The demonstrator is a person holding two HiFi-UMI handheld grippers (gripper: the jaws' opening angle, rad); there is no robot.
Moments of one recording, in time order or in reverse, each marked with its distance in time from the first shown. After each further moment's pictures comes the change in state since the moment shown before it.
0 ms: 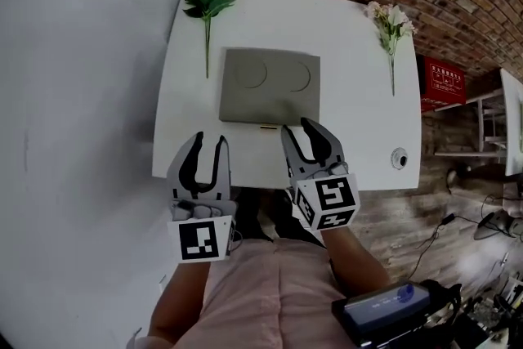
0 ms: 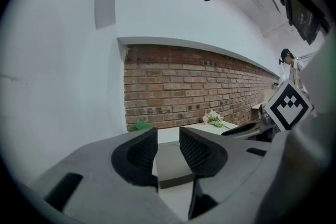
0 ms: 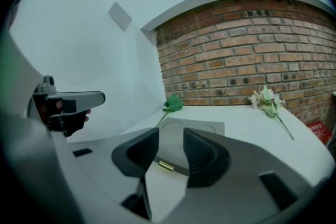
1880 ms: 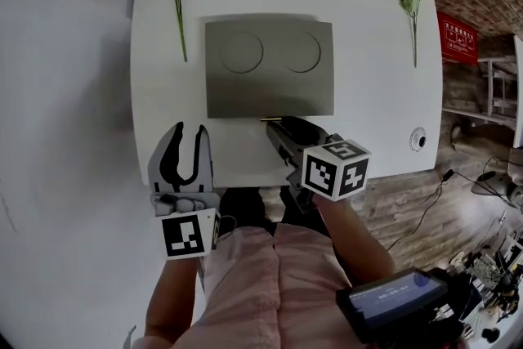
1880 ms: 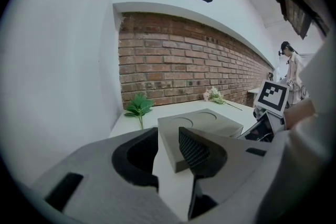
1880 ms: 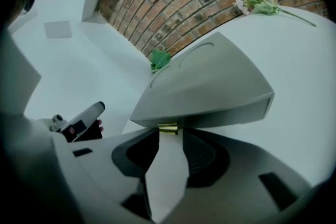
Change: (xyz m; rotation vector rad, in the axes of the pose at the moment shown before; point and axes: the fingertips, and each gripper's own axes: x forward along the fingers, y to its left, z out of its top) left arm 0.059 0.040 -0.090 0.048 0.176 -0.087; right arm 0.067 0.009 -0.127 0.567 0.421 0.152
